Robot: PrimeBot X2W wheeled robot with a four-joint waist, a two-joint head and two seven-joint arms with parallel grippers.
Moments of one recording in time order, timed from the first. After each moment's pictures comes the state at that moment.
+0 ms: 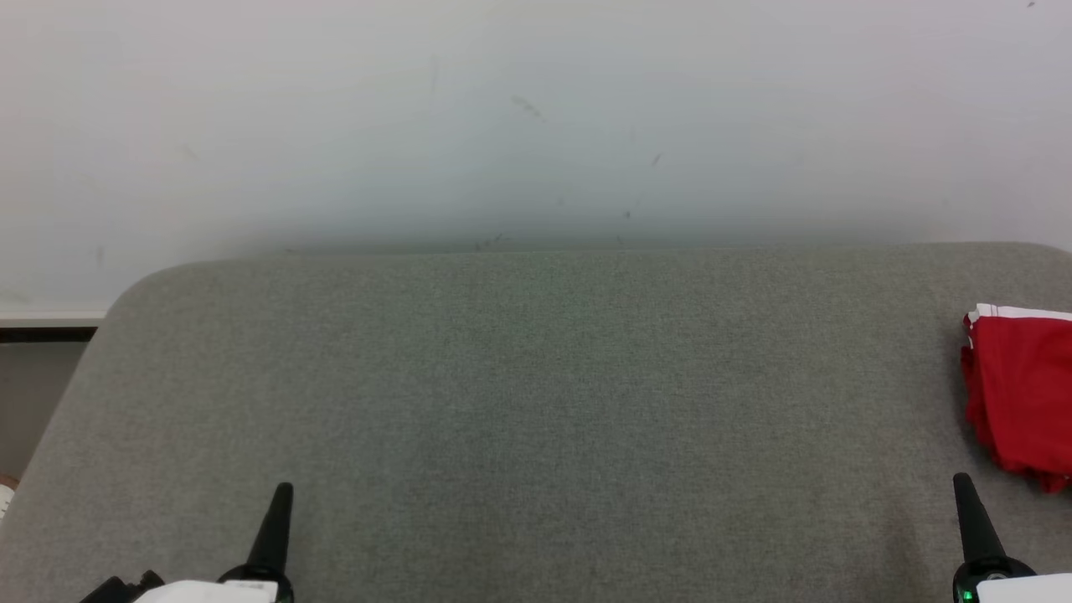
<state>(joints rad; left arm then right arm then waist) -0.05 0.07 0.03 0.24 -1.34 -0.09 0.02 -0.06 -0.05 -0.10 0.27 1.31 0.13 0.04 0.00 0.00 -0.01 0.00</state>
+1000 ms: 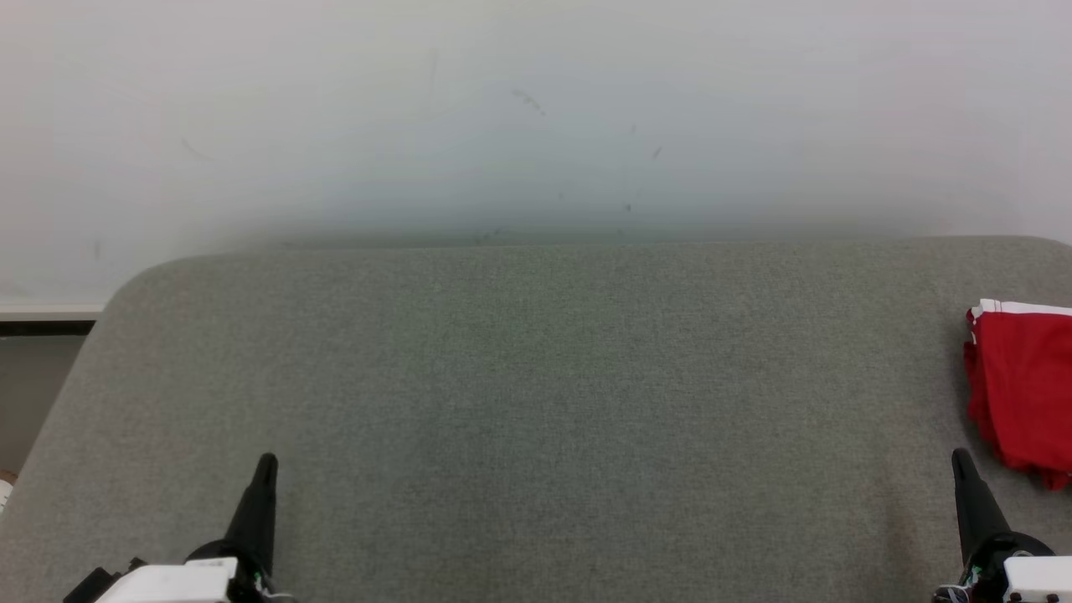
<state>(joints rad) -0.09 0.06 0.08 0.24 -1.57 -0.12 0.08 -0.10 -0.05 -0.11 0.25 1.55 0.13 0.10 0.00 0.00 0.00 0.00</state>
